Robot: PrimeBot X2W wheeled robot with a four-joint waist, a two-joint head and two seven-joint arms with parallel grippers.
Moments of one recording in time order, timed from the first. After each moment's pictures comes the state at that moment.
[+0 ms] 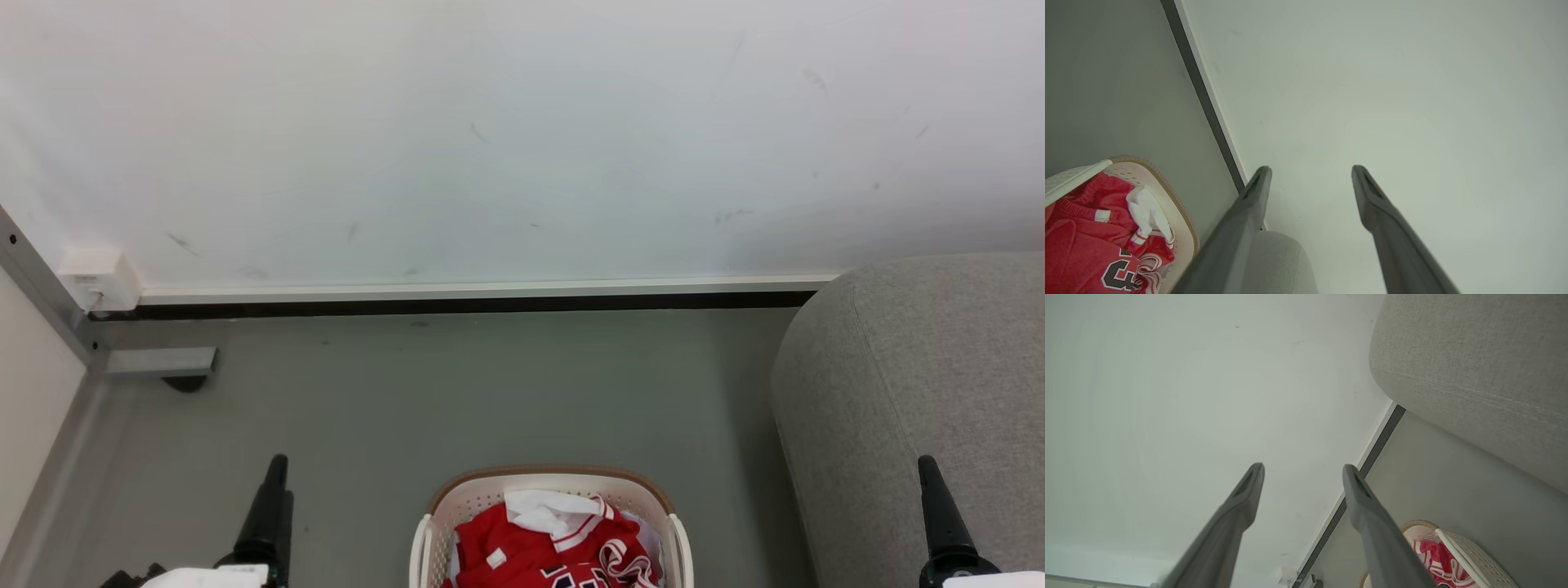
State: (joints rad) left arm -0.07 0.04 0.06 0.28 -1.49 -0.12 0.04; right arm -0.04 -0.03 -0.09 0.25 1.39 0.13 0.04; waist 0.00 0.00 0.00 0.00
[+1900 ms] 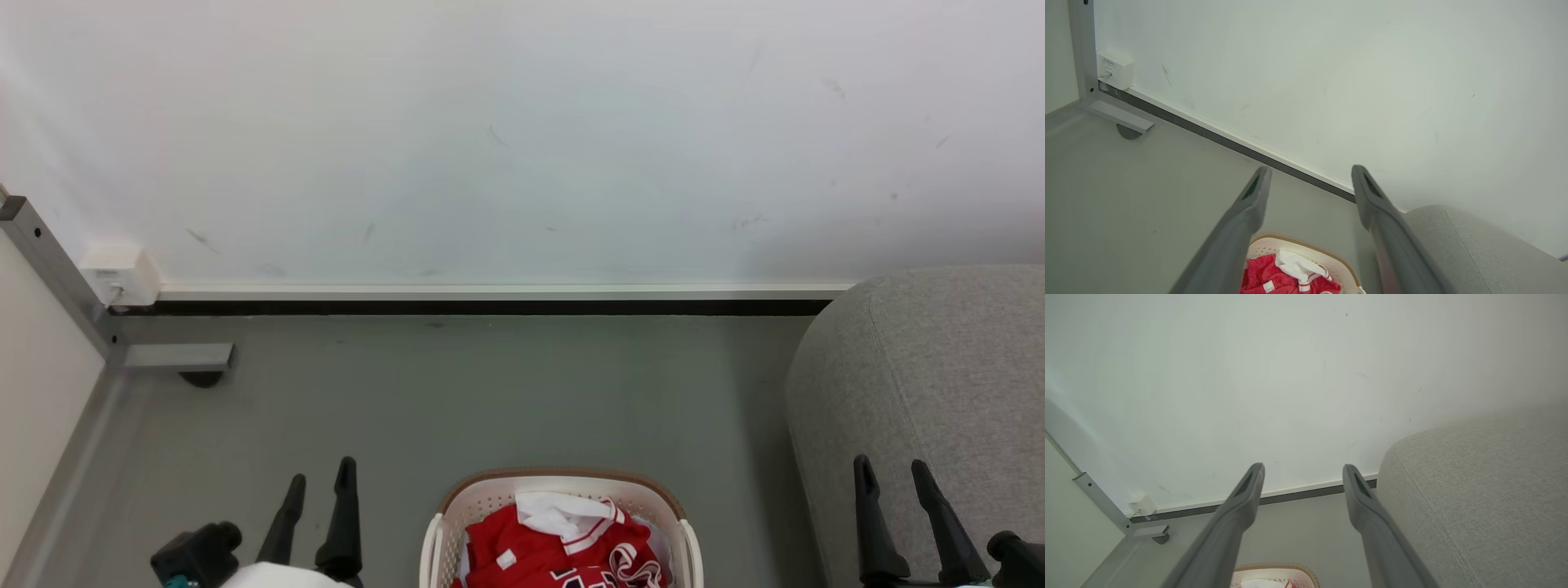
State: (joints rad) left arm -0.04 0.04 -0.08 0.21 -0.56 -0.03 -0.15; right arm 0.02 -0.04 -0.01 0.14 0.42 0.13 -0.15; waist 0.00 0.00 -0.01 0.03
